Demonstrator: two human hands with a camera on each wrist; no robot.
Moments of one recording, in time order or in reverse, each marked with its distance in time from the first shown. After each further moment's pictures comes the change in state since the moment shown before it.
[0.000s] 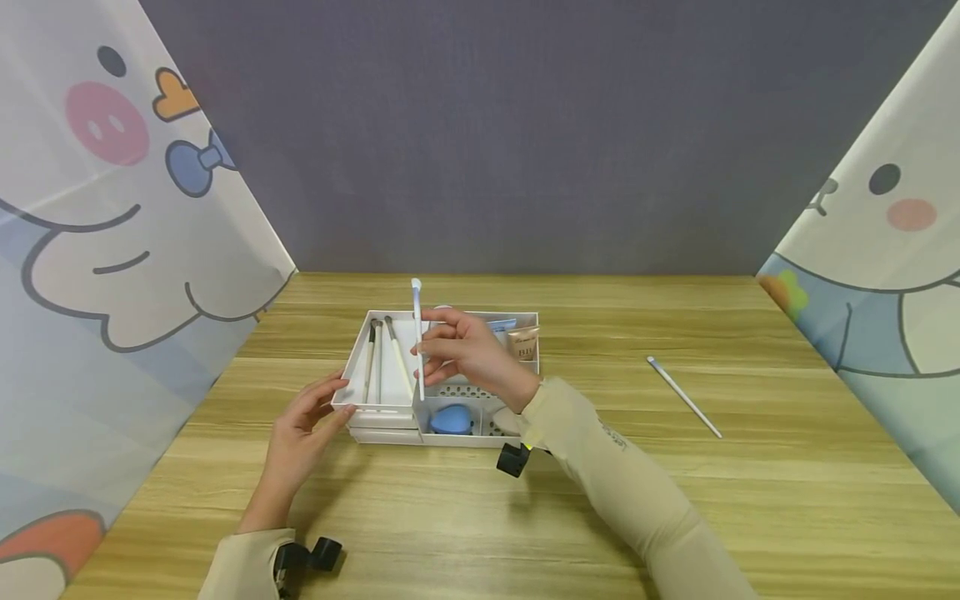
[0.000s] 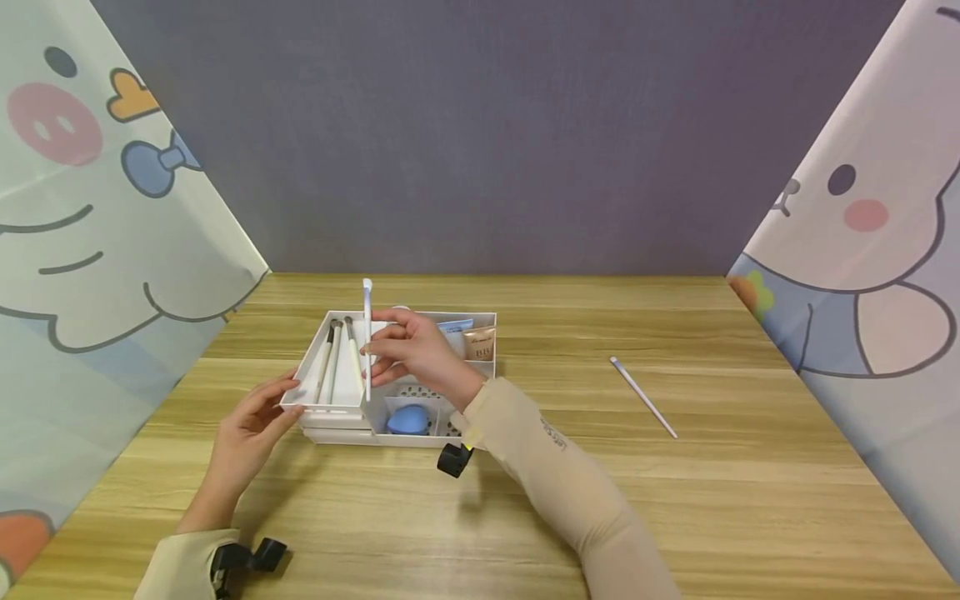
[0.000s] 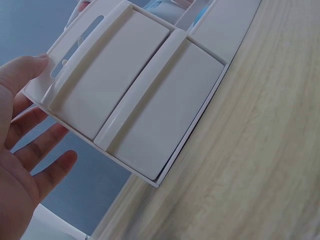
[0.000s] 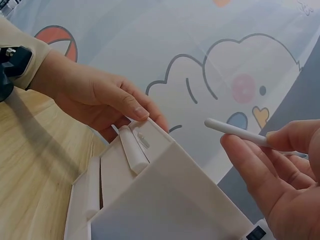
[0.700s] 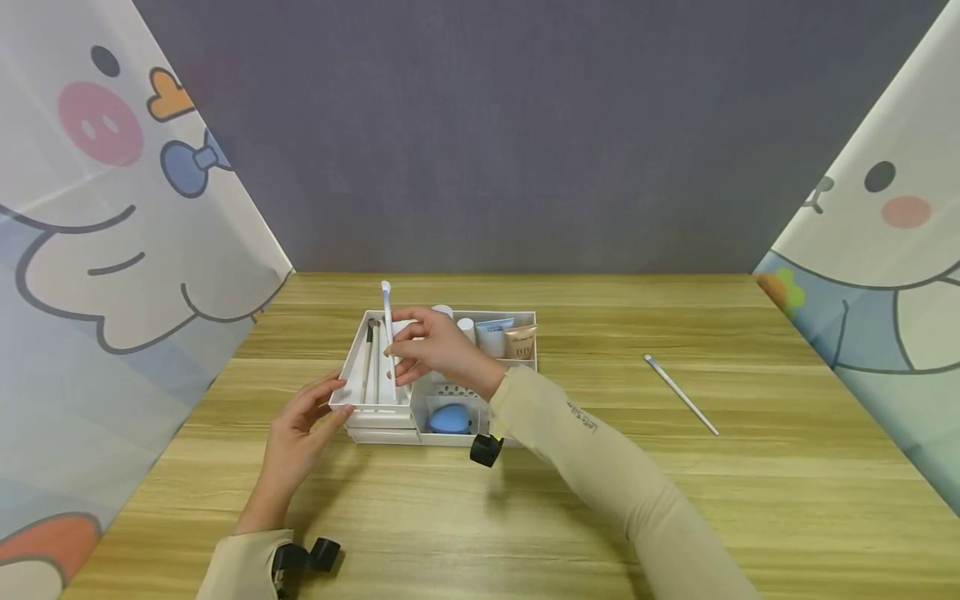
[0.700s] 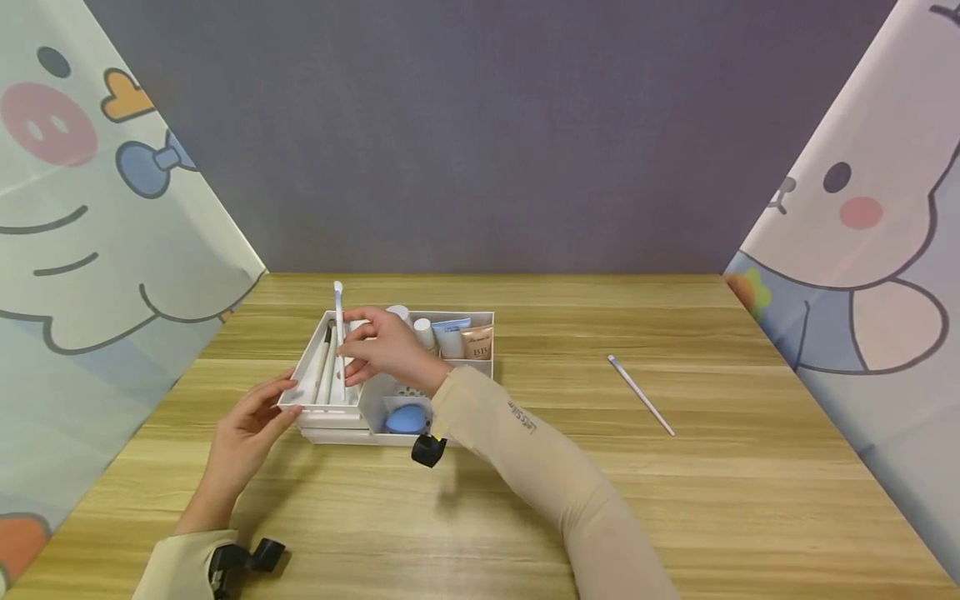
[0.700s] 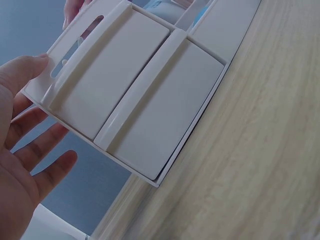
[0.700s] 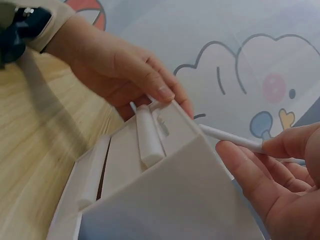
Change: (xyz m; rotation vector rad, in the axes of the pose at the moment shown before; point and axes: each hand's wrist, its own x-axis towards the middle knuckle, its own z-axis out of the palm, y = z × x) left_hand 0.001 0.000 0.001 -0.016 0.005 0.021; right_hand 0.028 0.003 0.025 -0.171 0.001 0.067
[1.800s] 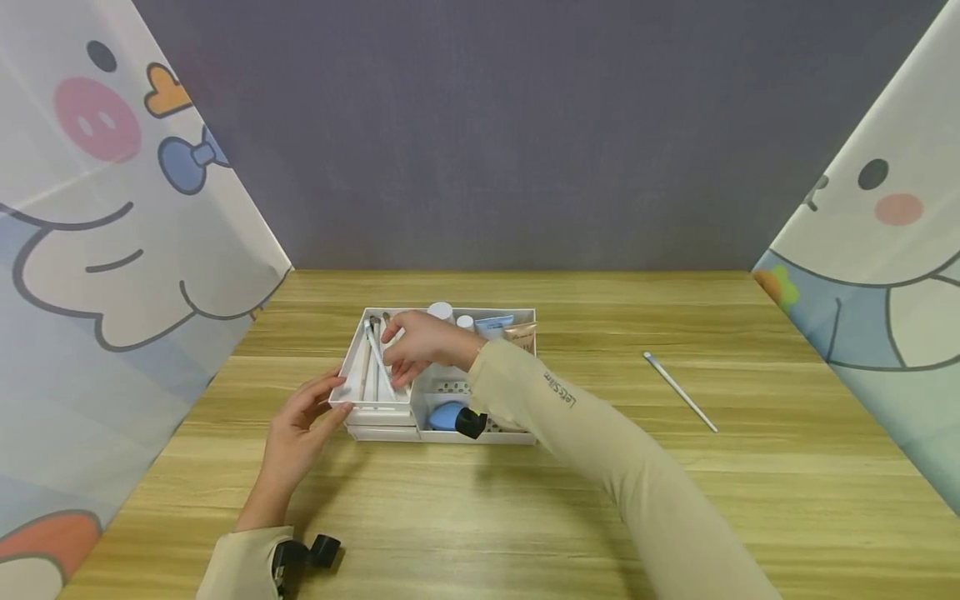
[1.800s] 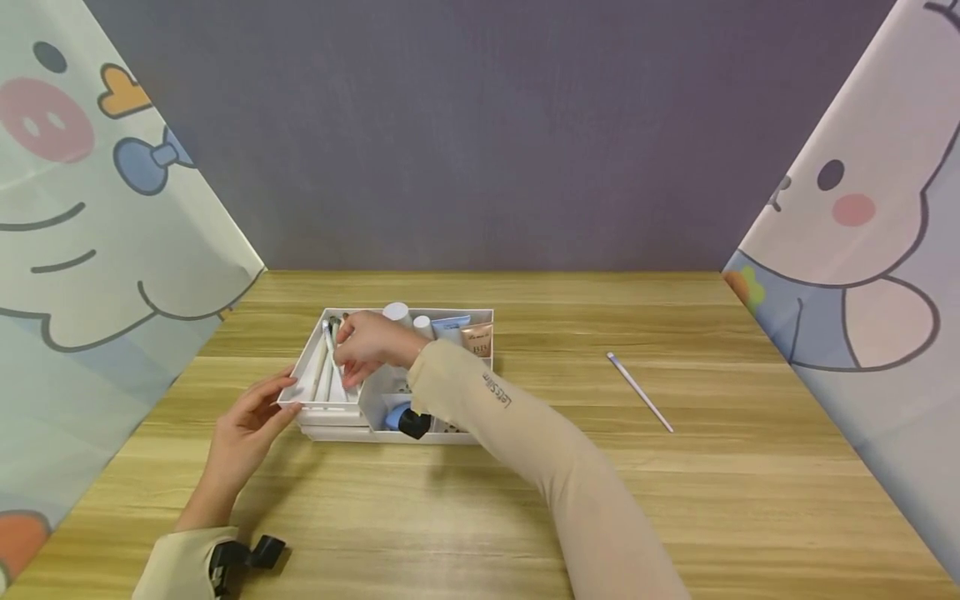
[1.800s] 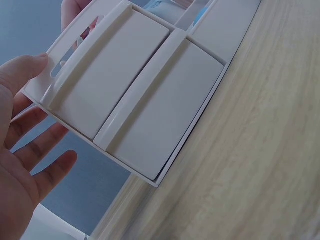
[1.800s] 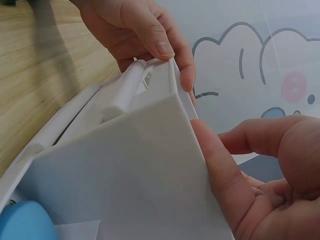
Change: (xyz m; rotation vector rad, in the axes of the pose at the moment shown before) left_hand 0.001 0.000 0.000 -0.016 -0.005 0.011; right_hand 0.021 -0.019 0.011 -0.315 -0.092 0.315
